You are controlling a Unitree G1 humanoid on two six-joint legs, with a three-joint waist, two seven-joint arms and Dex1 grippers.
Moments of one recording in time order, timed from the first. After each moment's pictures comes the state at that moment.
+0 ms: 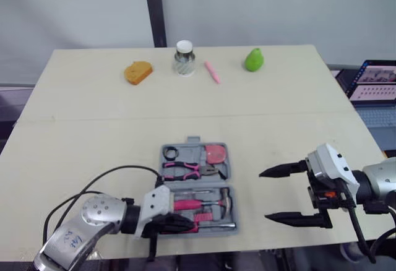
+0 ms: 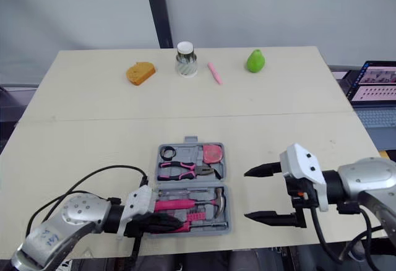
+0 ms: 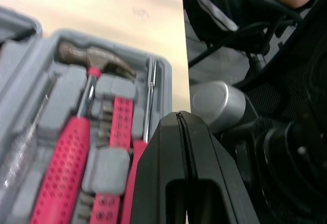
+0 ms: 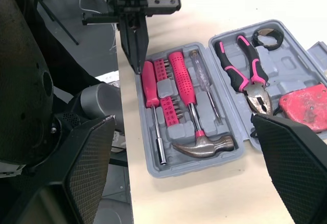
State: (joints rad) left arm 0.10 0.78 -0.21 -0.62 -0.37 0.54 -0.97; right arm 0.04 -1.09 -0.28 -0.66 0.81 0.65 1.19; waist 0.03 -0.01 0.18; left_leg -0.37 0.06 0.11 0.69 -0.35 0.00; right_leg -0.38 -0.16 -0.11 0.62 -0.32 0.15
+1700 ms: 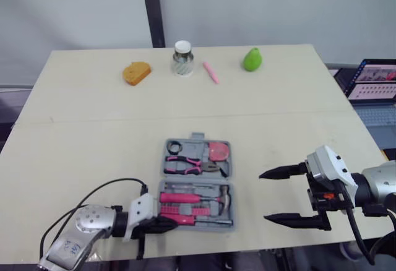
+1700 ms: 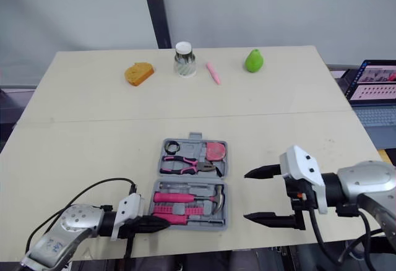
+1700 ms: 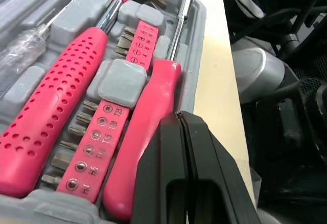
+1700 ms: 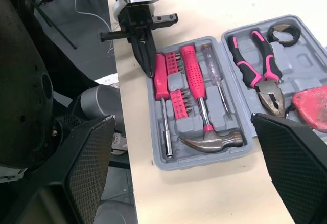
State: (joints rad) left arm 0.16 0.72 -0.20 -0.21 -0.29 0.11 -1.03; right arm 0.05 -1.09 -0.29 -0.67 0.82 0.66 1.17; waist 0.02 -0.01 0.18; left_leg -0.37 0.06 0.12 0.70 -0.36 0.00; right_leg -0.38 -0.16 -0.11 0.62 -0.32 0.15
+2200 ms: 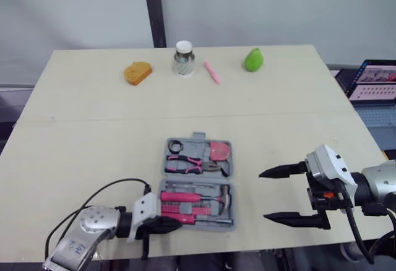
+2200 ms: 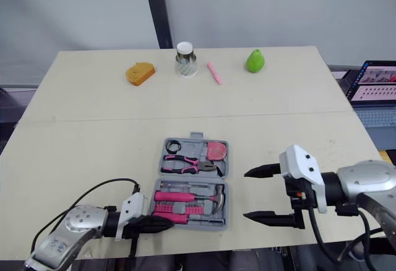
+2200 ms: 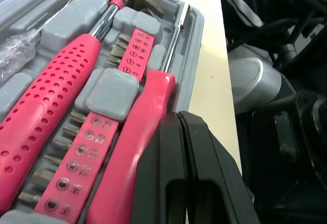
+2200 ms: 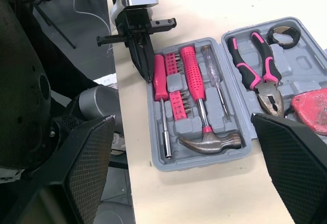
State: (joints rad) left arm 0.16 0.68 -0.21 -0.28 -0.30 0.23 -1.01; right arm 0.05 -1.09 -0.29 -0.67 0.82 0.66 1.16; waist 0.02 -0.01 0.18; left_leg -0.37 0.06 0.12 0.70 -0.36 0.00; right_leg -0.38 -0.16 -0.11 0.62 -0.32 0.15
